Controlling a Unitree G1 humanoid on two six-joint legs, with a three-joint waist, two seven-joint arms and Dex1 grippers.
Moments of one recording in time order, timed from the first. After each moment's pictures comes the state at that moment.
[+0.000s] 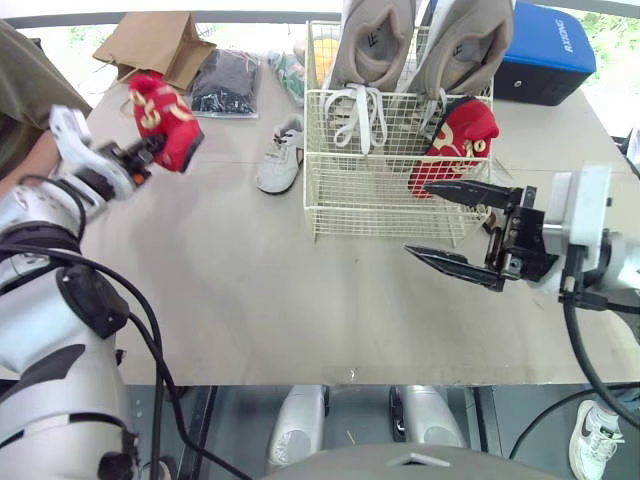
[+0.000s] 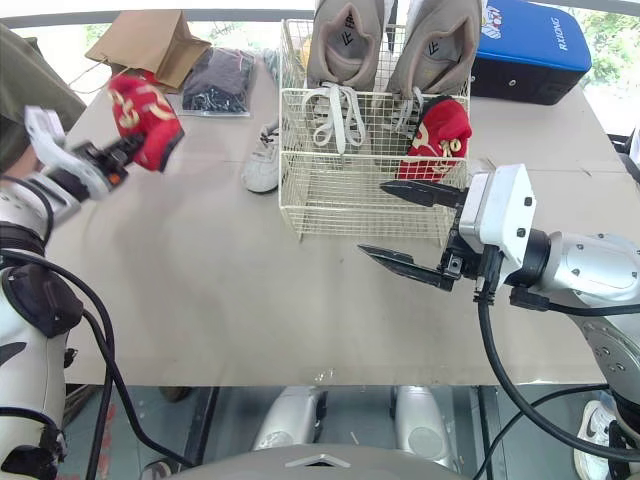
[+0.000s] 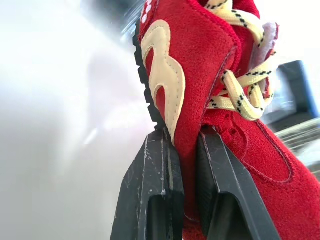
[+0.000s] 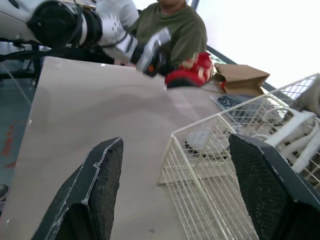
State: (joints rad) left arm -0.99 0.79 0.56 0.84 -0.45 0.67 -0.78; right arm -0.26 -0.81 -0.16 -0.79 0.81 0.53 0.72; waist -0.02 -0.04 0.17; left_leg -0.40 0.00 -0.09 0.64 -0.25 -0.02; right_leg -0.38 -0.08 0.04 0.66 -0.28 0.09
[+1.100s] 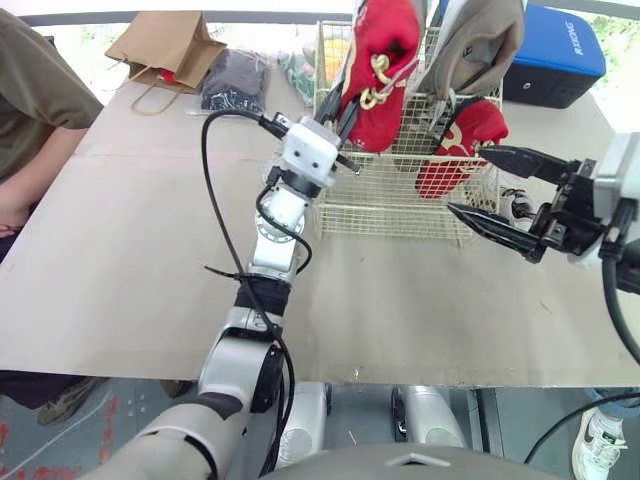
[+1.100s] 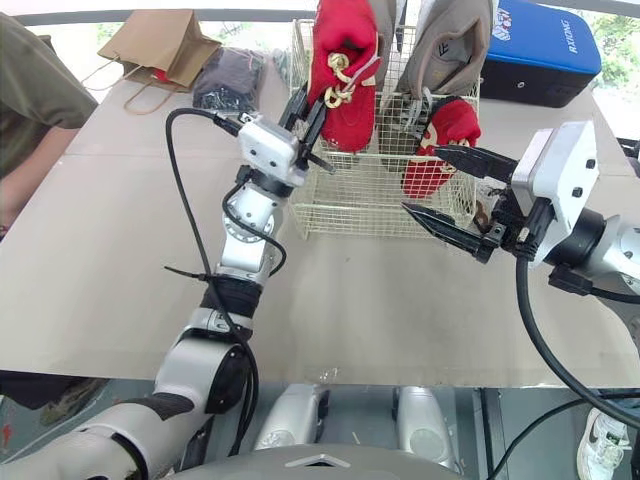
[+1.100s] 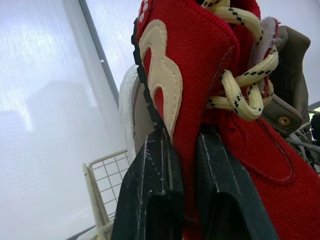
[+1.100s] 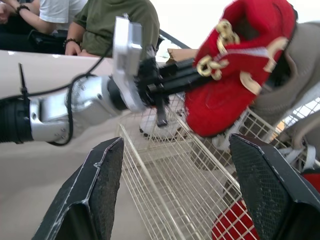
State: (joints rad) left arm -0.76 0.12 -0.01 0.51 0.12 -0.71 -0.25; right arm -0.27 -0.90 -0.32 -0.79 0.92 0.65 0.58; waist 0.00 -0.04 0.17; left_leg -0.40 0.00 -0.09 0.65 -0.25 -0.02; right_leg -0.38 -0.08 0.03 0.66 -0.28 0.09
